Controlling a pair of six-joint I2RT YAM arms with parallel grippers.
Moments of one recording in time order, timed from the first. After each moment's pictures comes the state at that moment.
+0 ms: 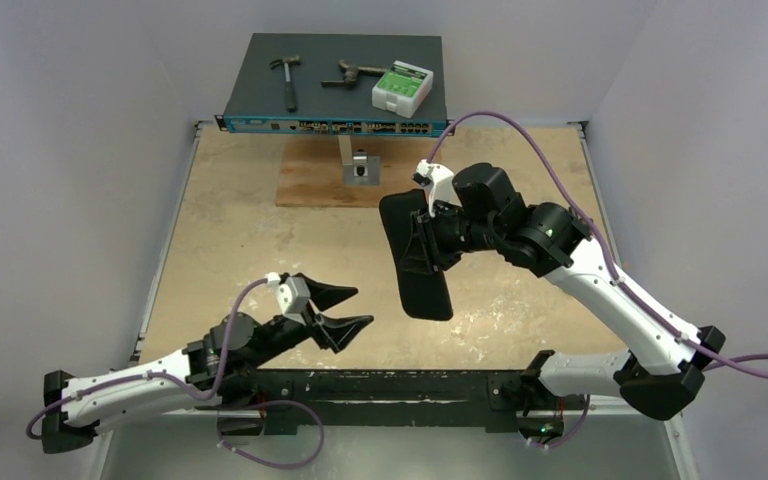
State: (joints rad) left arm -1.23 0.35 0.30 0.18 -0.19 -0.22; right arm 0.82 1.22 1.47 -0.90 -0.28 0.39
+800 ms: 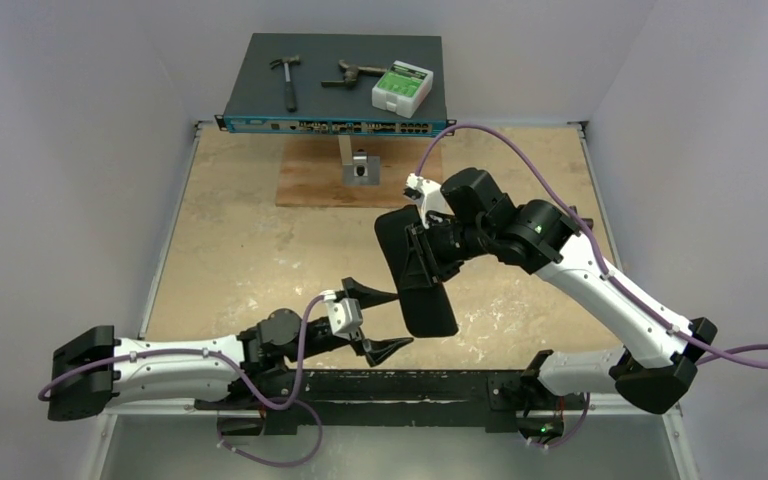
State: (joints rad) left arm -1.28 0.86 0.27 0.74 -0.02 -0.02; right arm 0.85 1.27 1.50 -1.05 -0.36 0.41
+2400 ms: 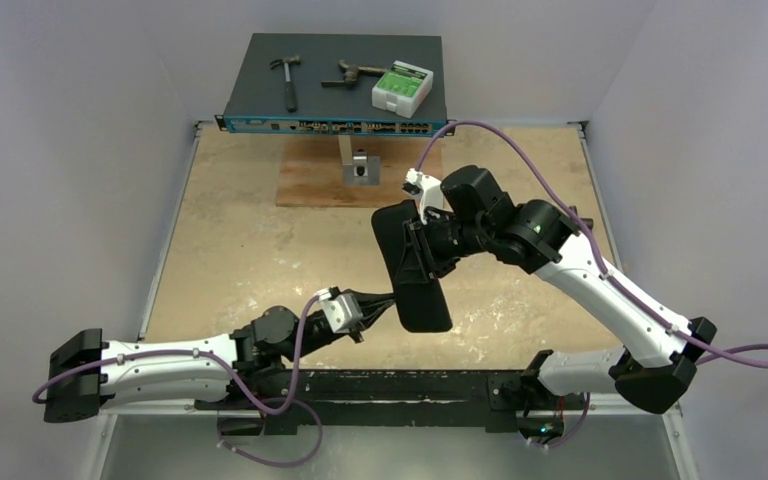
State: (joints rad) left arm -1.29 0.81 0.32 0.66 -0.17 0.13; right arm 0.85 1.27 1.50 -0.99 -0.36 0.42
